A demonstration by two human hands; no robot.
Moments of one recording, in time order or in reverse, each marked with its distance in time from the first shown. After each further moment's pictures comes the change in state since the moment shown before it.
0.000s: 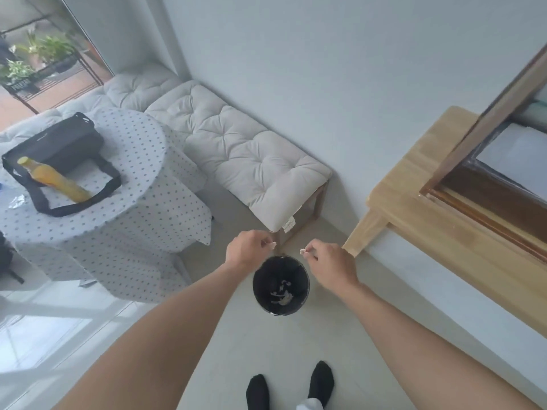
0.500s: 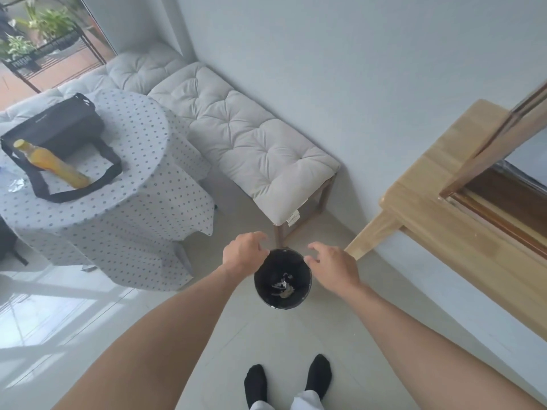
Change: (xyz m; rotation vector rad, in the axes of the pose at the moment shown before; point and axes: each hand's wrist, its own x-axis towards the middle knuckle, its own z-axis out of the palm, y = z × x) left_hand 0.006 -0.023 0.015 0.058 -0.090 -0.109; right_hand 0.015 0.005 0.017 -0.045 -0.165 0.032
